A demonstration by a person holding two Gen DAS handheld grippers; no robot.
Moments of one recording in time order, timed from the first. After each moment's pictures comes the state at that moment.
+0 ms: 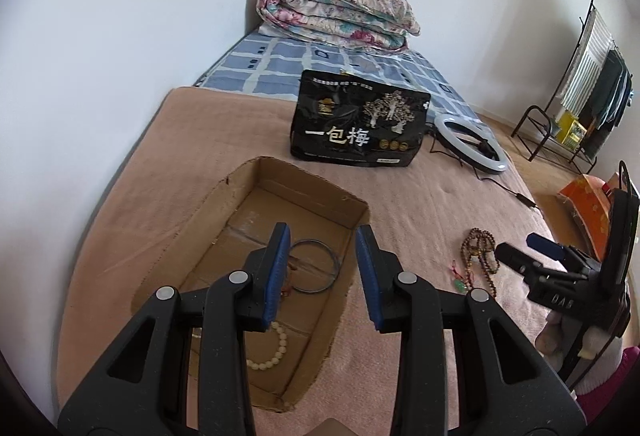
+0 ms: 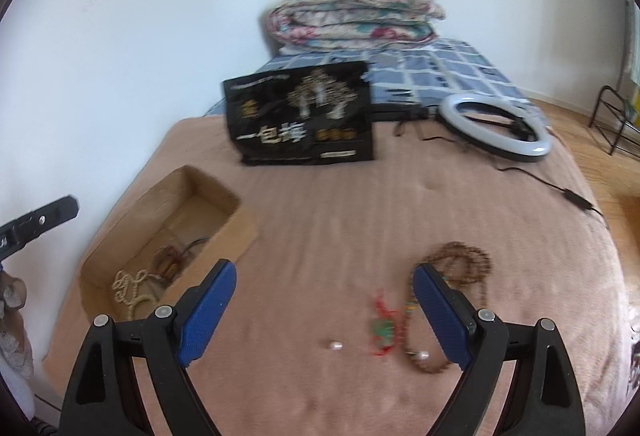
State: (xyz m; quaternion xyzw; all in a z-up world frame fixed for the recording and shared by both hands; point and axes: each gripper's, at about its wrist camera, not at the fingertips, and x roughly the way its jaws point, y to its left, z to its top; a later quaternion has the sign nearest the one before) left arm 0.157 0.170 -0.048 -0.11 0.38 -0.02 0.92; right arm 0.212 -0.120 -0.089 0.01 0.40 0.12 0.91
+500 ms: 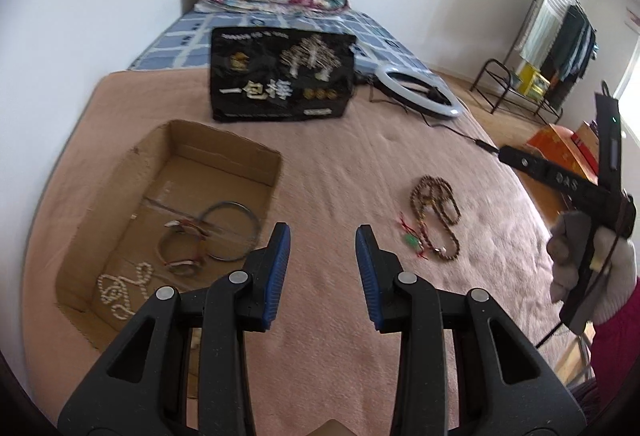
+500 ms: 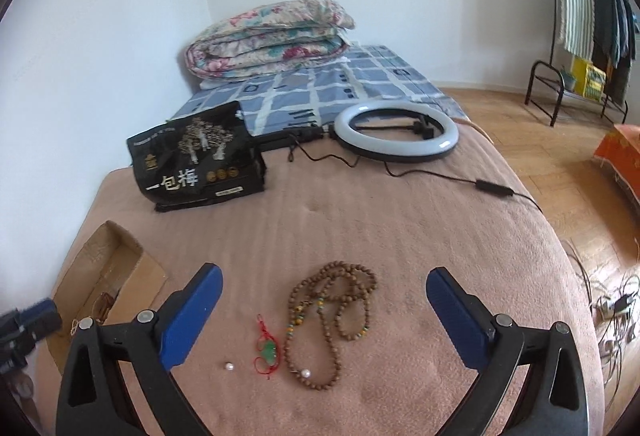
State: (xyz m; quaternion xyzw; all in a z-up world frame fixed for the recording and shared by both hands) left arm 0.156 0.095 -0.079 -0.07 0.42 -0.11 0.90; right arm 0.229 -0.212 -0.082 0.06 0.40 0.02 0.92
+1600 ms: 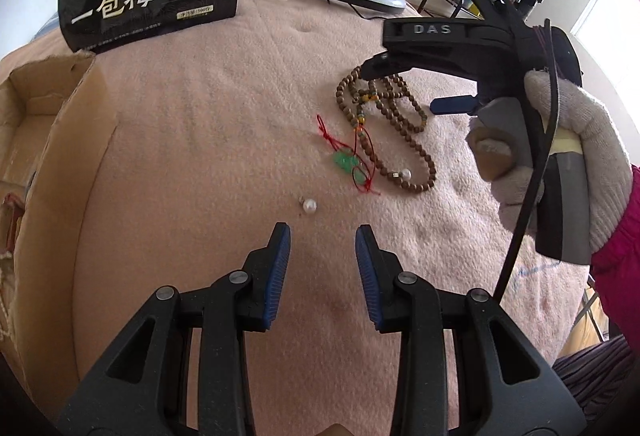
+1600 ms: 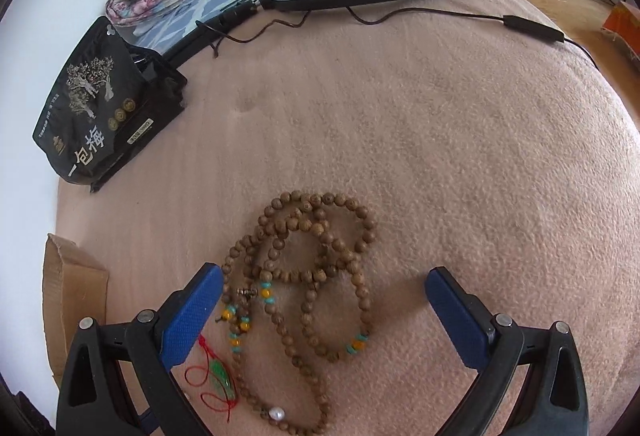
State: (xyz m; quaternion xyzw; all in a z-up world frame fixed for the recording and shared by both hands) left arm 0.189 -0.012 -0.189 -0.01 0.50 -0.22 0.84; right arm 0.310 -0.234 -0.210 0.16 0.56 0.00 0.81
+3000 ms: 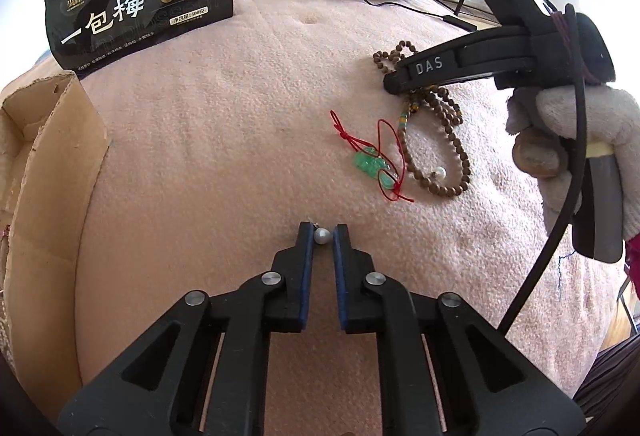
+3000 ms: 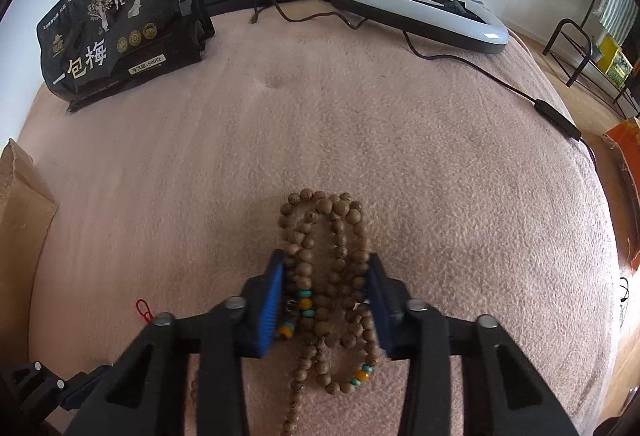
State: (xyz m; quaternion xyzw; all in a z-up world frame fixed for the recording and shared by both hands) left arm 0.201 -0.021 -0.207 0.04 0.49 -0.21 0.85; right arm 0.305 -0.203 -0.211 -0.02 0.55 0.02 0.83
